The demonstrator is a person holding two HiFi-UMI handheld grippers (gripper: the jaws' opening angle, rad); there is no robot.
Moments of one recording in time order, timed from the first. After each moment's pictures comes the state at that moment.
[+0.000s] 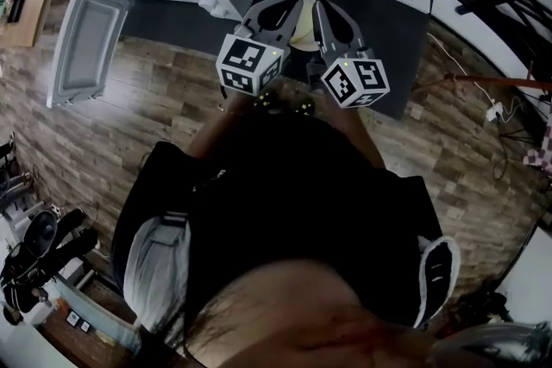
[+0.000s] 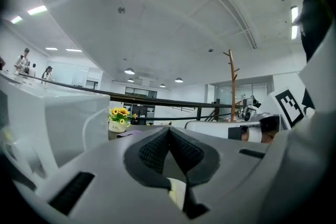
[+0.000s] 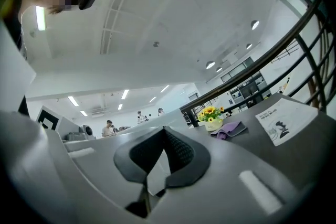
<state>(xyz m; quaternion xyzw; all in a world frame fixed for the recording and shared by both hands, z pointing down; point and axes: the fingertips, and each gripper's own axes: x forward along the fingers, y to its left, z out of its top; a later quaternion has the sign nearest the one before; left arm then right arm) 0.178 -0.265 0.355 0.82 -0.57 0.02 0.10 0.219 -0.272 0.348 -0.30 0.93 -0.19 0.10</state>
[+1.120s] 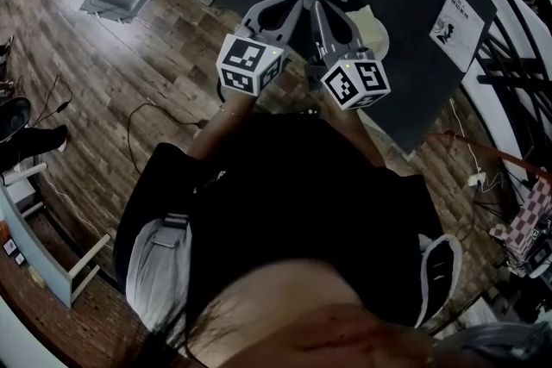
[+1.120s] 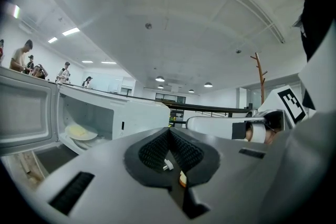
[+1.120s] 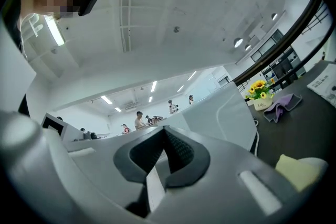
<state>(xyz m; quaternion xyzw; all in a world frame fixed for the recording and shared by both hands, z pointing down) 0.043 -0.163 0.358 0.70 -0.71 -0.02 0.09 0.079 -0.179 0.342 -0.12 0.97 -0.21 0.08</state>
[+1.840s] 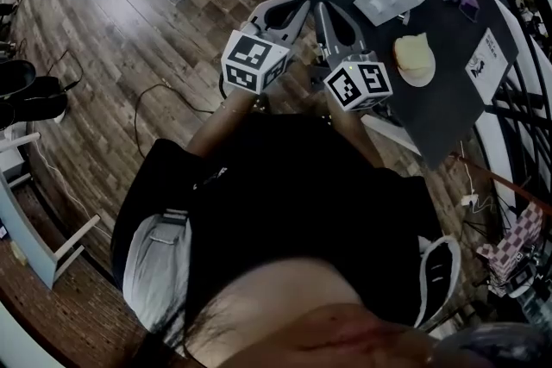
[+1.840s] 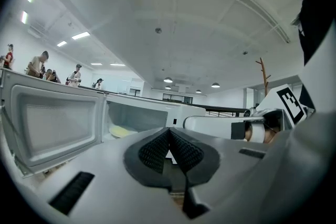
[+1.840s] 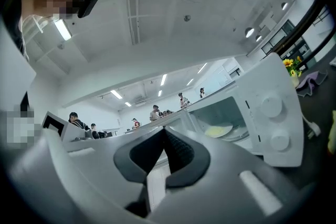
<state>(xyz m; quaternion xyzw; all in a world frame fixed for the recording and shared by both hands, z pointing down) -0.084 -0.040 0.360 0.67 -0.73 -0.02 0.10 -0.055 -0.054 0.345 -0.06 0.97 -0.21 0.06</state>
